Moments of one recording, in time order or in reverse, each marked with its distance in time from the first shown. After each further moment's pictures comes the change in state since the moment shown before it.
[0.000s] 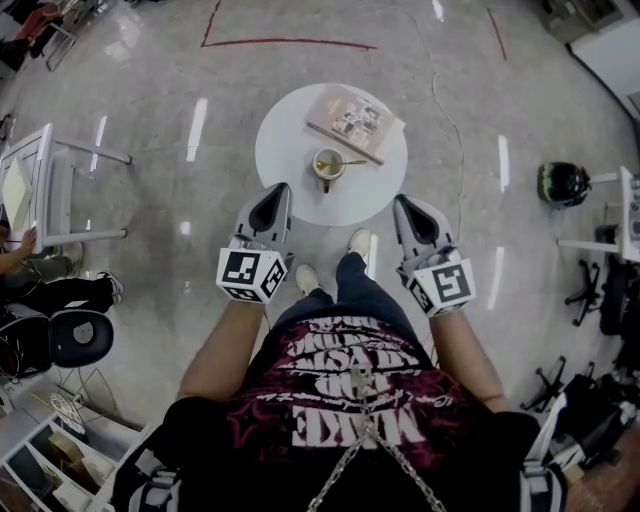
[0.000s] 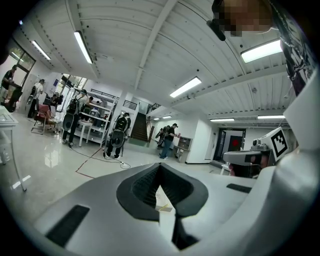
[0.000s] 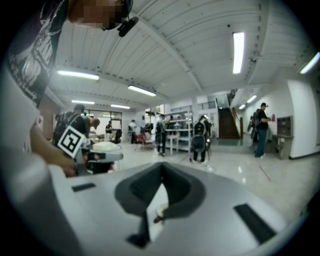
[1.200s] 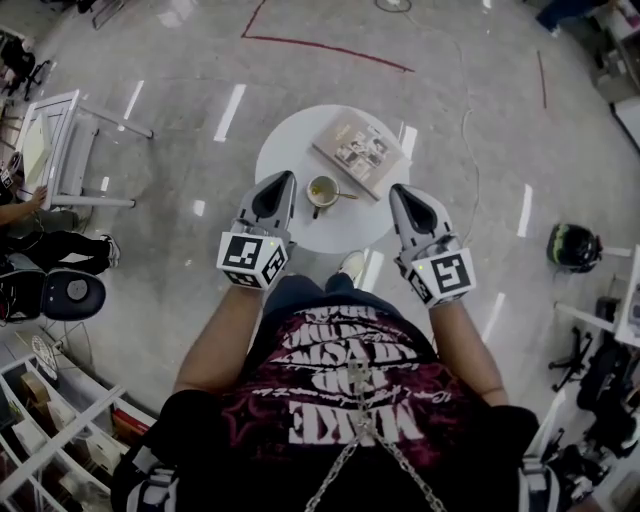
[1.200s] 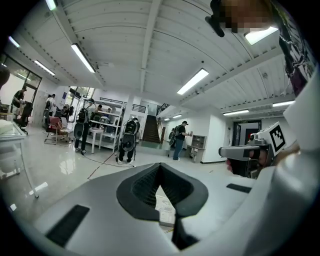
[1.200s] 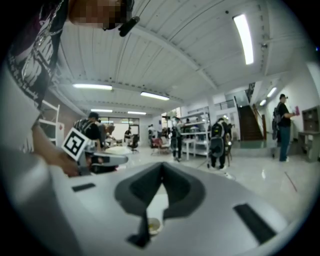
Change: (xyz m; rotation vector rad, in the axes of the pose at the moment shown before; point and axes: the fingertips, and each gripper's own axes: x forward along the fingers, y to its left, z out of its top) left arm 0.098 -0.007 0.023 0.053 -0.011 0.173; right arm 0.076 -0.097 0.030 -0.018 -0.049 0.248
